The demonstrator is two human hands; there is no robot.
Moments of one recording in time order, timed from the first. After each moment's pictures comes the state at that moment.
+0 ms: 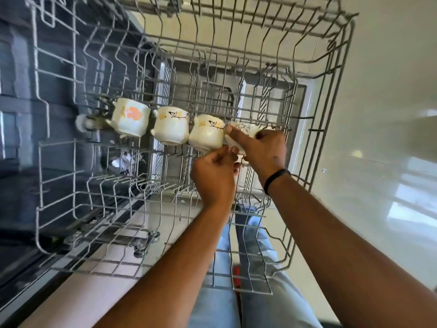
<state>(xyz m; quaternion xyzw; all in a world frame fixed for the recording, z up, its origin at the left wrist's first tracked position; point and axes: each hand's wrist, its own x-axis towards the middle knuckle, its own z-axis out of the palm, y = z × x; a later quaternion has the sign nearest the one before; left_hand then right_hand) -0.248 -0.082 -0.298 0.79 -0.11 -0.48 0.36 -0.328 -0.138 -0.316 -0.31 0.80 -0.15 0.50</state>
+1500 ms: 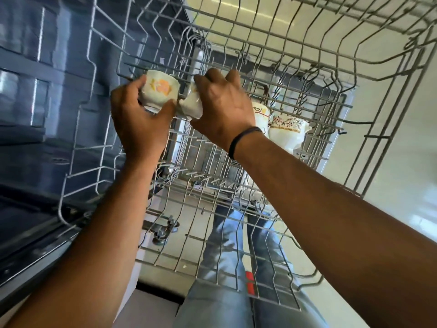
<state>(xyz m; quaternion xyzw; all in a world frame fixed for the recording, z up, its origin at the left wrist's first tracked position) -0.046 -0.103 -0.313 0.86 -0.40 -0.15 0.27 -0.188 -0.171 -0.311 -0.83 0.50 -0.03 0.23</state>
